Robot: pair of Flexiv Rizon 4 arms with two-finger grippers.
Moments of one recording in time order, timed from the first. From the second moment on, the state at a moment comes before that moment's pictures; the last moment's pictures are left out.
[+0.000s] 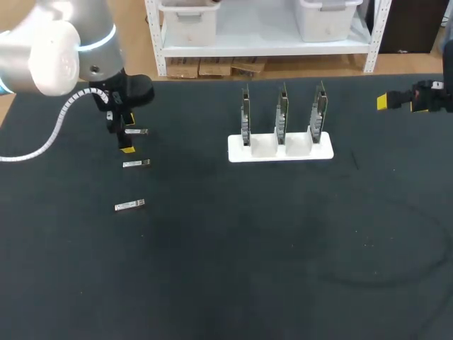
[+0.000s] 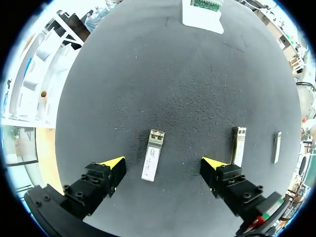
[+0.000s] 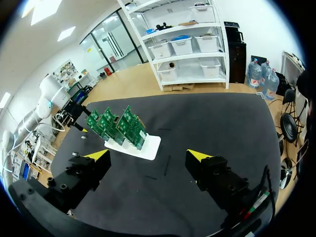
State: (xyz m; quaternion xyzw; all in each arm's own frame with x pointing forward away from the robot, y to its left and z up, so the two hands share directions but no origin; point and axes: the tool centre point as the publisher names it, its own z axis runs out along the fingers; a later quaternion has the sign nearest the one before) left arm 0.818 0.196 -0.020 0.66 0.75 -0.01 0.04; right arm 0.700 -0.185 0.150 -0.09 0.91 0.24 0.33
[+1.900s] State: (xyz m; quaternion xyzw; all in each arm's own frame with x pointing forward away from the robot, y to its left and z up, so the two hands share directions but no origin) left arm 0.836 0.197 0.082 0.52 0.83 -0.08 0.17; right arm 0.700 -0.185 0.150 -0.09 0.91 0.24 0.33
